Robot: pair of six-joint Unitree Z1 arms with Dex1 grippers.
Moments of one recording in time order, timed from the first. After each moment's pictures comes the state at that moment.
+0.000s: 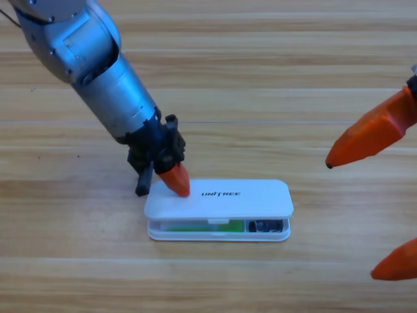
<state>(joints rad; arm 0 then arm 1) -0.64 2.04 -1.38 0.65 -0.33 0.84 0.96 1.38 -1.32 0.82 0.49 -0.56</state>
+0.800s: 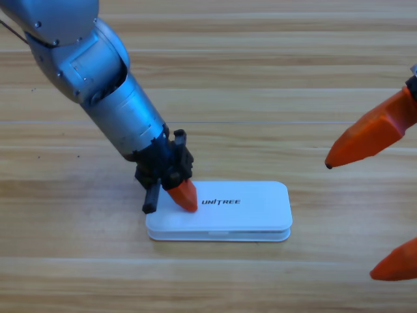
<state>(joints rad) -0.69 2.03 -1.31 0.57 -0.33 0.82 0.96 1.38 -1.32 0.82 0.49 -0.56</state>
